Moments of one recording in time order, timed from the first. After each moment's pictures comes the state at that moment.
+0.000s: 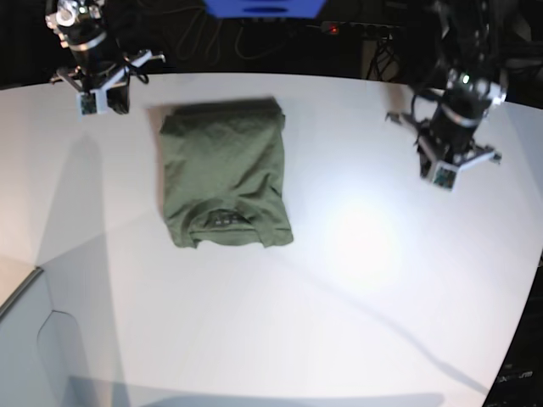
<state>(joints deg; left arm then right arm) 22.0 -5.0 -18.2 105.7 8.5 -26.8 27.8 -35.1 -9.3 30.5 104.4 -6.8 35.1 -15.8</state>
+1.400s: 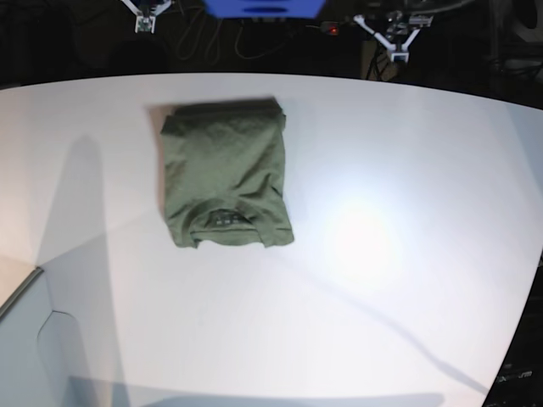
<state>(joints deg) 1.3 -6.6 -28.3 7.9 19.1 -11.4 -1.3 -11.2 1.6 24.6 5.1 -17.9 -16.2 32.1</state>
